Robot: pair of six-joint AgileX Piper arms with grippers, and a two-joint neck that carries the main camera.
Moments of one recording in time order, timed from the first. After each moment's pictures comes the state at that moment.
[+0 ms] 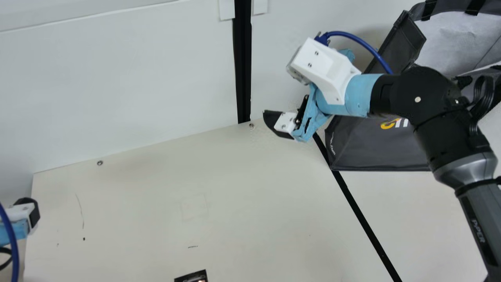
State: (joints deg) left arm -9.8 74.8 -71.5 17.5 44.7 -9.3; right arm -7.2 87.0 -91.5 34.7 52.4 -65.3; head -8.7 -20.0
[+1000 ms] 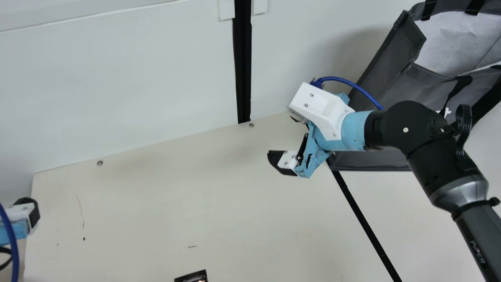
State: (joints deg) left arm -9.8 74.8 -71.5 17.5 44.7 -9.3; right arm -7.1 83.4 -79.4 33.2 53.6 -64.1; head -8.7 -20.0
